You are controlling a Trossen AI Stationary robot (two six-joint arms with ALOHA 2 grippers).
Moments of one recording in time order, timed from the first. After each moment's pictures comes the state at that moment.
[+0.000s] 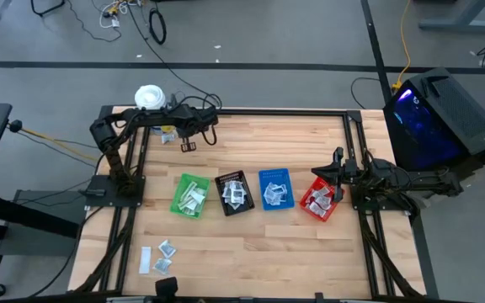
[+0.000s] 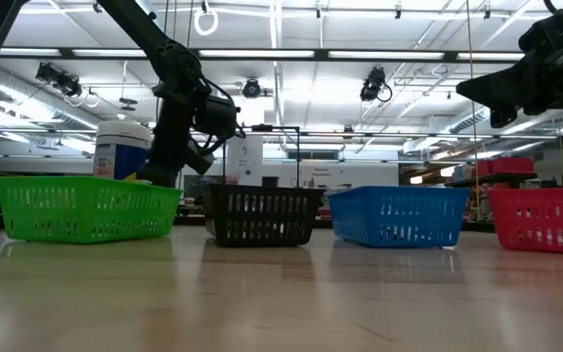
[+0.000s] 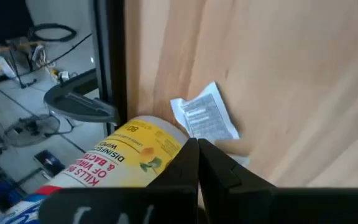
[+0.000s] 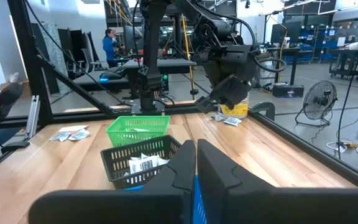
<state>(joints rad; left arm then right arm) 0.60 1.79 1.13 -0.86 -0.62 0.35 0.04 0.00 0.02 0.04 0.17 0.02</state>
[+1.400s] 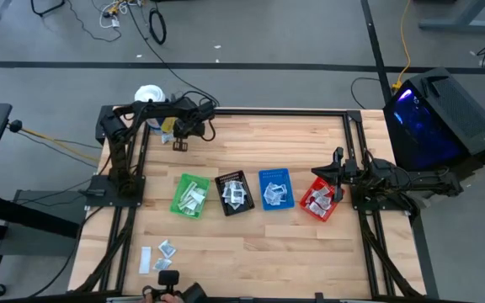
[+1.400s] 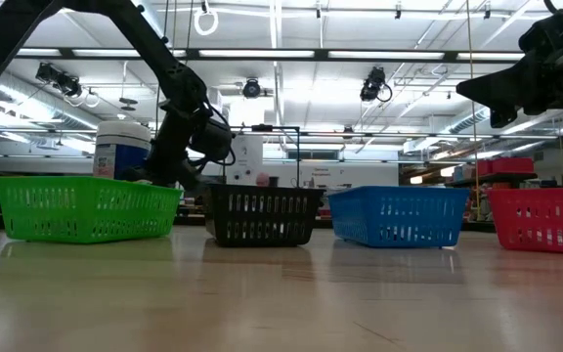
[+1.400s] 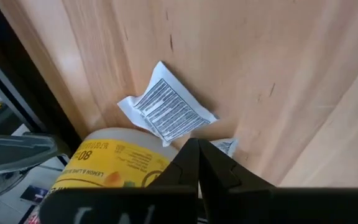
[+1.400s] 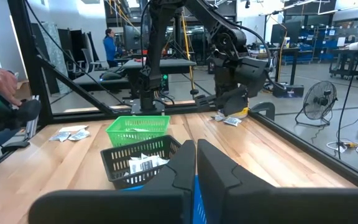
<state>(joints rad) 0.71 1.92 1.21 -0.99 -0.47 0.67 0.04 0.01 0.02 0.04 0.17 0.02</state>
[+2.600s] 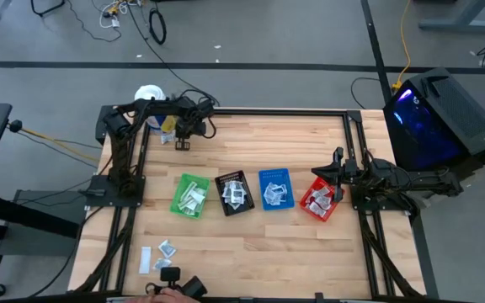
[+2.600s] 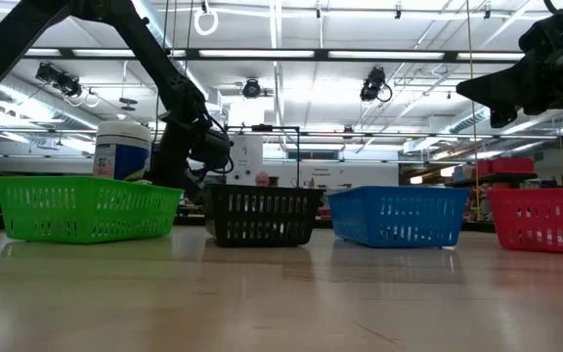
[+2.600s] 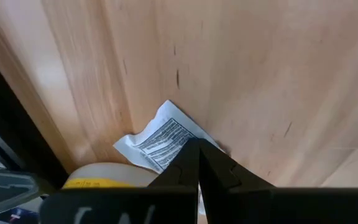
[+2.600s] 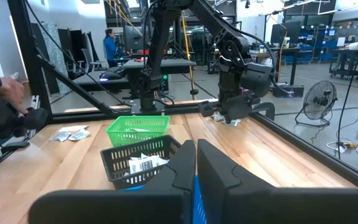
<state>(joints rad) 0.76 1.97 1.20 -0.90 -0.40 0.70 0.04 0.00 0.02 0.04 0.17 0.02</state>
